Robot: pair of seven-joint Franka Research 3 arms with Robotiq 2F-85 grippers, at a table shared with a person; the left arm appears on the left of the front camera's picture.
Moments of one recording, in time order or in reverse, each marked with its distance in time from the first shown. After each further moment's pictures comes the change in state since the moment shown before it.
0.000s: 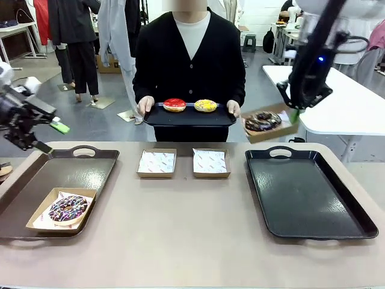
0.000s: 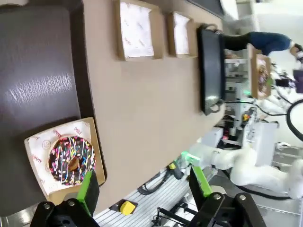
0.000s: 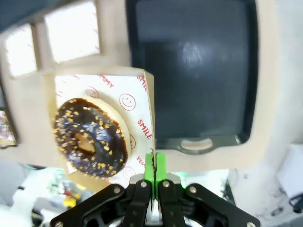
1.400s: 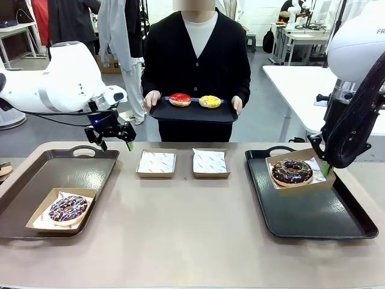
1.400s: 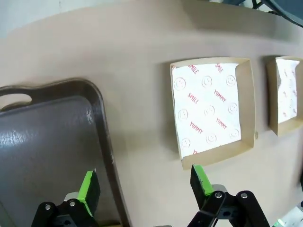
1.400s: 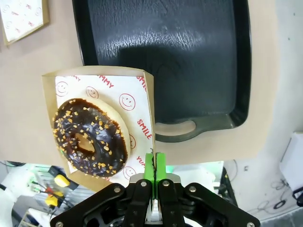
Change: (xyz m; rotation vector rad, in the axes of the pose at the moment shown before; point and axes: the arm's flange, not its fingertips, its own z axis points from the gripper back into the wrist) left arm 0.123 -0.068 -0.181 0.630 -0.082 -0.092; right arm -0.068 -0.064 -0.082 -0.017 0.030 -0.029
